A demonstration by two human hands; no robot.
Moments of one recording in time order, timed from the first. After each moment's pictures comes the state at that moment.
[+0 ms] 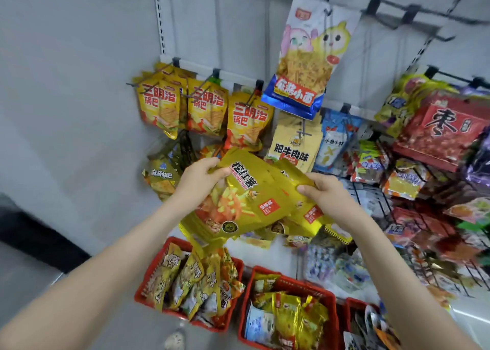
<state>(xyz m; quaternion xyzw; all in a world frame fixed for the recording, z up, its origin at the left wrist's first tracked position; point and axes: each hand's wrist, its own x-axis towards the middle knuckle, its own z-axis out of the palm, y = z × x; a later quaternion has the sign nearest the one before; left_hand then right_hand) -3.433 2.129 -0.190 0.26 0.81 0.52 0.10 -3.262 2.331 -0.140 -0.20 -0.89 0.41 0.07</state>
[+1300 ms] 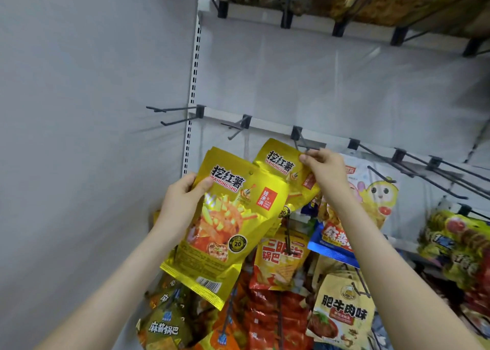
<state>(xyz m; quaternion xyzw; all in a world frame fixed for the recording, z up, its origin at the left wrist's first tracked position) -3.698 2.107 -0.034 0.26 0.61 0.75 0.02 -3.598 2.347 0.047 -0.18 -0.78 0.42 0.43</state>
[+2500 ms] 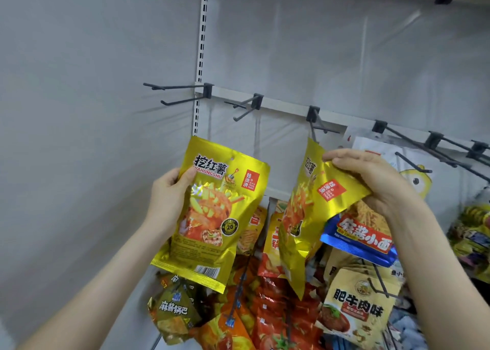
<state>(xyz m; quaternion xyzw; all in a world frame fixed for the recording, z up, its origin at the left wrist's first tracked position) -3.716 2.107 -0.057 0.15 0.62 0.77 0.03 -3.555 2.367 0.042 -0.14 -0.75 0.61 0.22</state>
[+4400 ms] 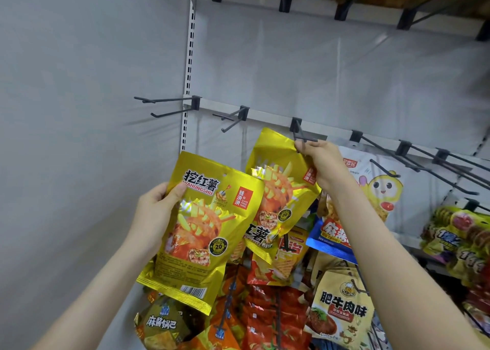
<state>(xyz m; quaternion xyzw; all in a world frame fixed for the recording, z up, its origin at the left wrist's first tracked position) -3.699 2.093 -0.055 0.17 0.61 0.78 0.06 -3.610 2.362 0.053 -0.17 -0.69 0.62 0.33</state>
